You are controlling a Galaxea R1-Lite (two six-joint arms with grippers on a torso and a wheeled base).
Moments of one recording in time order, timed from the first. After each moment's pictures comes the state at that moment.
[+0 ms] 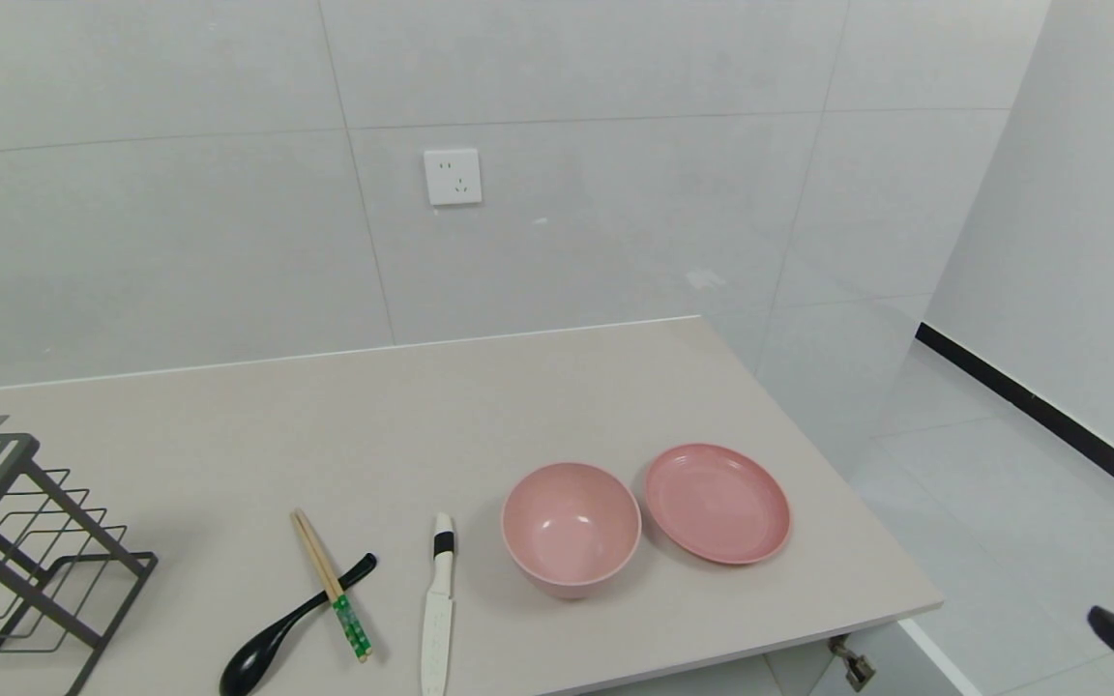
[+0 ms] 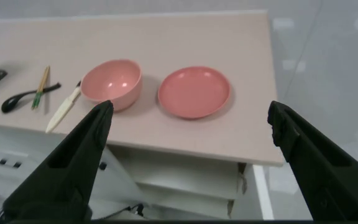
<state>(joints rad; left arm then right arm) 0.00 0.00 0.00 0.00 -0.01 0.01 0.05 0.66 -0.23 -0.20 0.38 0.05</state>
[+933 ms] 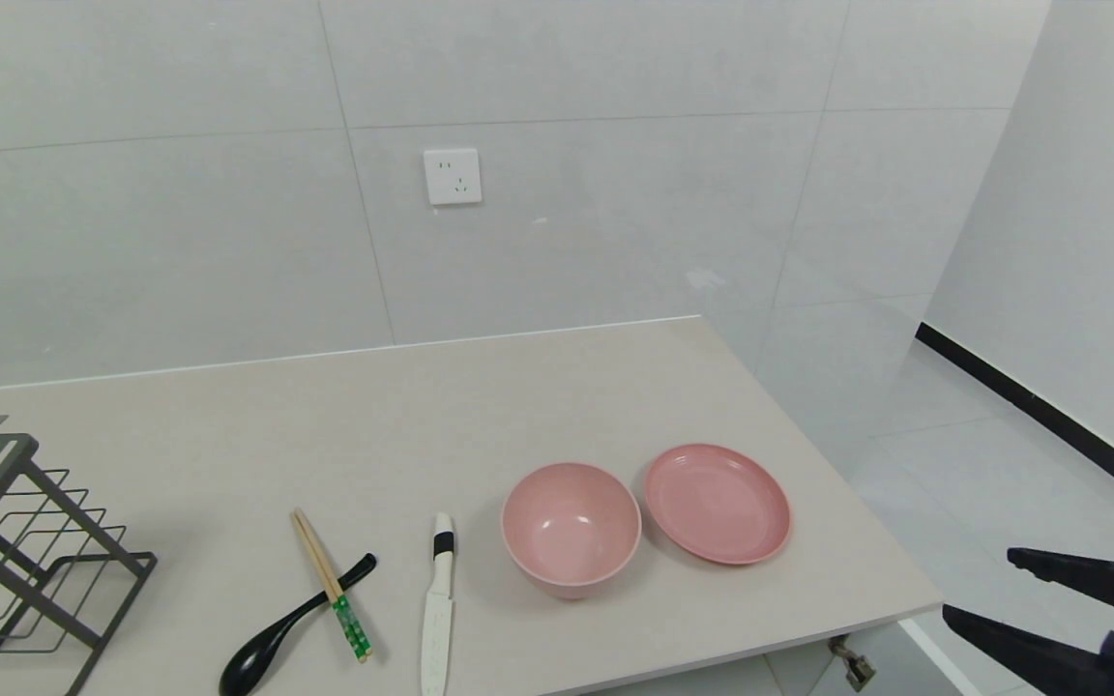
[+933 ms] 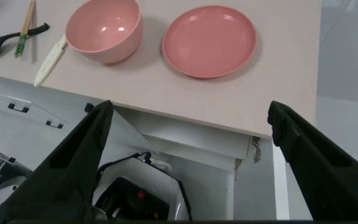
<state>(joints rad) 0.00 0.00 0.00 0.00 -0.01 0.01 0.12 1.05 -0.21 -0.33 0.39 -0.03</state>
